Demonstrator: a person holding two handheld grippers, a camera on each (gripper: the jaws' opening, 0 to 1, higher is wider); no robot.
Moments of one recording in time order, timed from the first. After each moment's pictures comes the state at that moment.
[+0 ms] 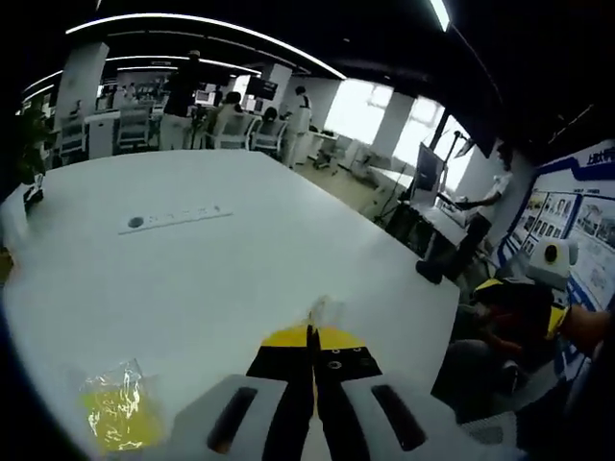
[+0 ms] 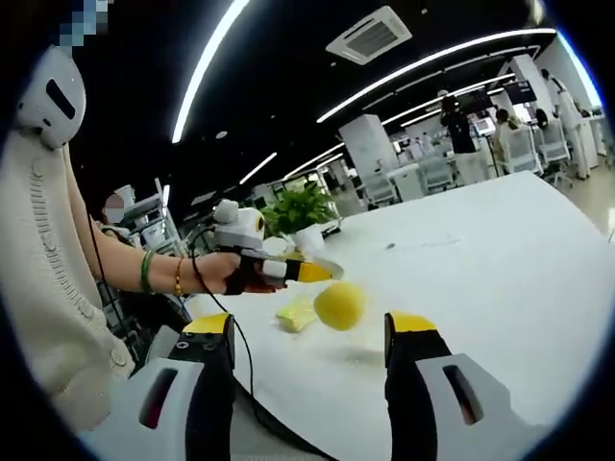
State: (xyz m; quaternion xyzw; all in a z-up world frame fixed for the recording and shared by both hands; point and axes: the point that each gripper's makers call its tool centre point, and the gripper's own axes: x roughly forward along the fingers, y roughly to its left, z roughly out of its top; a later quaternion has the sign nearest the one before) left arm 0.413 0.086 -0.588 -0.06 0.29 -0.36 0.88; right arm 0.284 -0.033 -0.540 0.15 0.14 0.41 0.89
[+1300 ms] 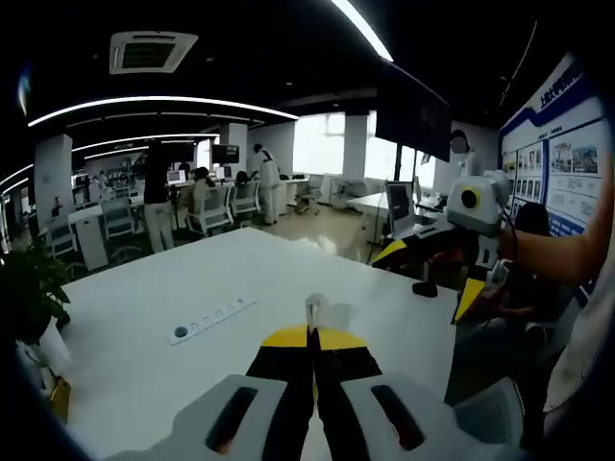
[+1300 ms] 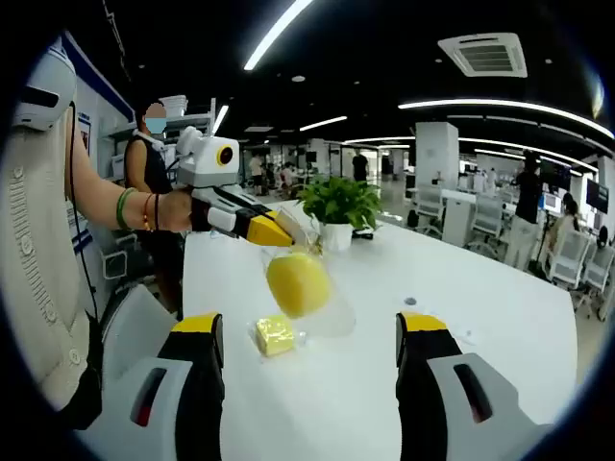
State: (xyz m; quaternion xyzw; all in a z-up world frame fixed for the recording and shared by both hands) left arm 0.418 0.154 -0.443 0.03 0.14 -0.42 0.90; right arm 0.392 0.076 -0.460 -0.09 0.13 0.53 0.84
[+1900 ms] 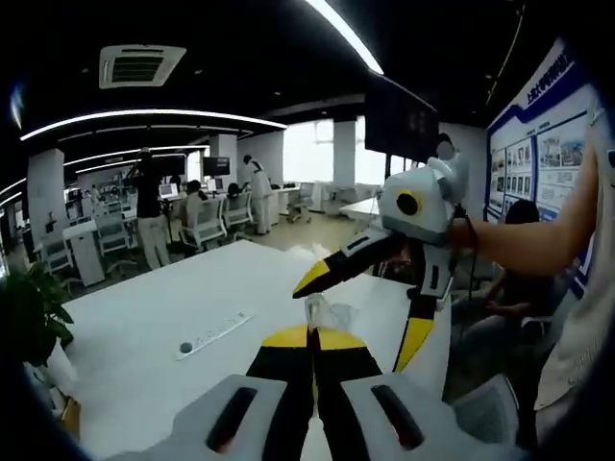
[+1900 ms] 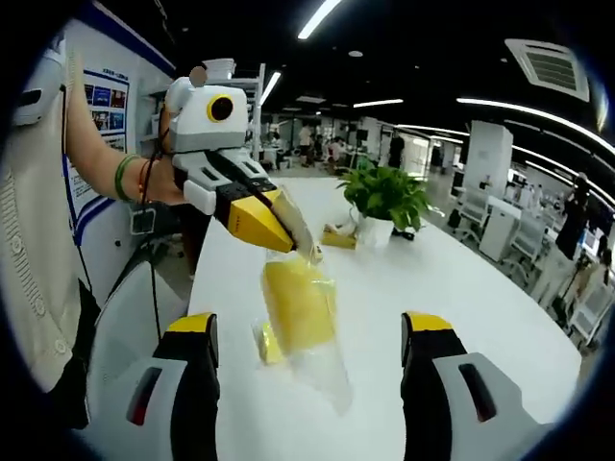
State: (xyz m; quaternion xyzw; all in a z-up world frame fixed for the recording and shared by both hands) left arm 0.418 0.165 -0.415 0.03 0.13 -0.44 0.89; right arm 0.418 0.153 -0.463 -0.17 0.15 0.61 0.76
